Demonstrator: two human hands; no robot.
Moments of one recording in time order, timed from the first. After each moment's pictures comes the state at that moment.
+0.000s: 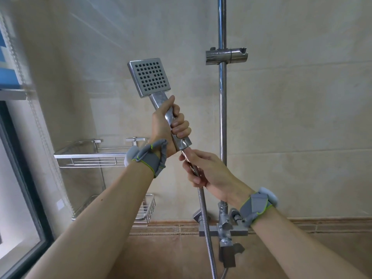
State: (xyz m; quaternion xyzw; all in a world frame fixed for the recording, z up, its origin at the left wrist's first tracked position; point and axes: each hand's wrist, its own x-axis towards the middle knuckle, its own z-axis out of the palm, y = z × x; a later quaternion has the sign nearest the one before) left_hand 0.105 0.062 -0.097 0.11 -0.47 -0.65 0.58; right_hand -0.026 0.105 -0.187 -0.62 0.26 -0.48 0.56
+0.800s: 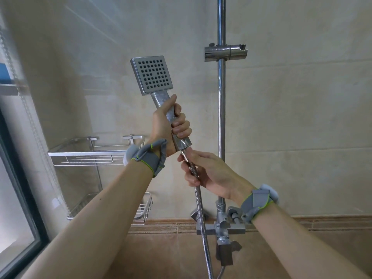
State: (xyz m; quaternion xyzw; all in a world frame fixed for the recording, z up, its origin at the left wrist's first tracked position) left_hand 0.101 0.057 -0.102 0.12 -0.48 -0.65 0.57; right_hand -0.033 0.102 -0.187 -0.61 0.24 -0.44 0.61
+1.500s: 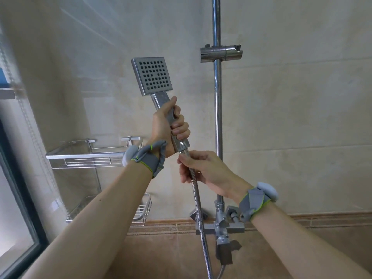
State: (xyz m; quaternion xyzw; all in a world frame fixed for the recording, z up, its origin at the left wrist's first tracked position) left_hand 0.096 0.056 -0.102 0.14 -0.49 -0.64 0.57; right_hand -0.032 0.106 -0.184 -0.66 0.28 -0.48 0.51
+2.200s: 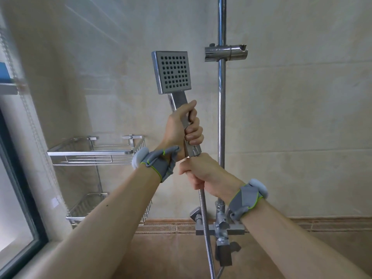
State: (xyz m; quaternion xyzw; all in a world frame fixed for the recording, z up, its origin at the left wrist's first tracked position) left_hand 0.076 0.072 -0.107 0.15 -0.53 -0.64 0.54; right_hand -0.010 0.093 -0.178 -0.58 0.47 -0.44 0.49
